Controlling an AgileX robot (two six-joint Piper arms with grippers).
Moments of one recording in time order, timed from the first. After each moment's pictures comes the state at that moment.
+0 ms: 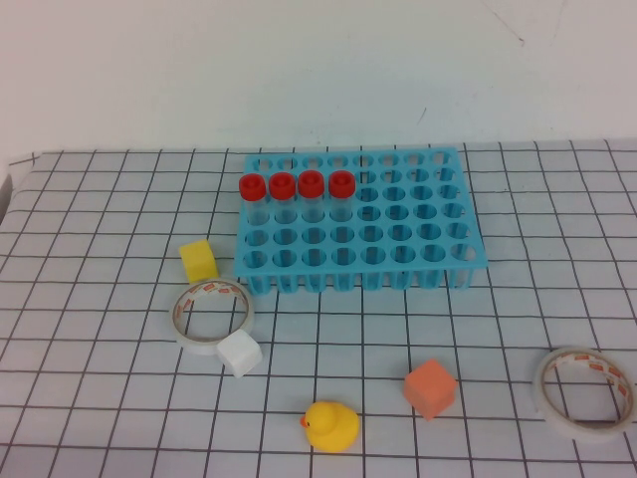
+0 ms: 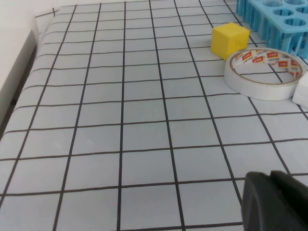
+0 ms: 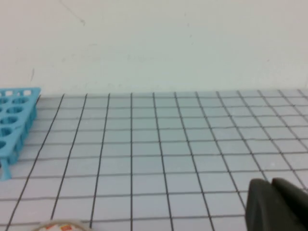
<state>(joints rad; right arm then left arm) -0.03 0.12 -0.20 -0.28 0.34 0.25 -0.10 -0.01 0.01 -0.09 0.36 0.02</state>
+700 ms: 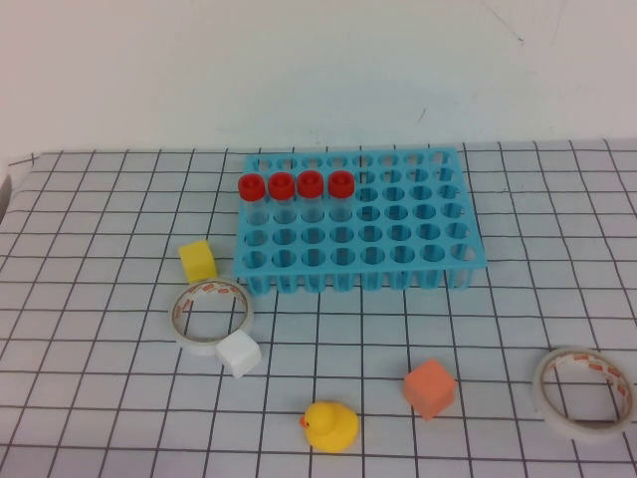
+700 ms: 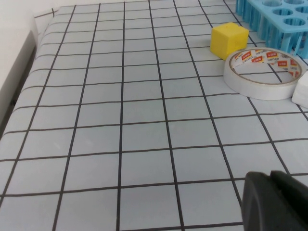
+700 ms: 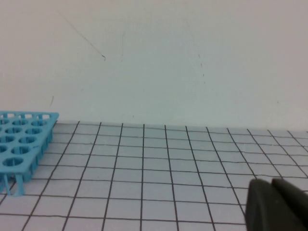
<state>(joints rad) -0.06 0.00 -0.14 -0.10 0.25 0.03 -0.10 -0.01 0.01 -0.09 0.36 0.02</state>
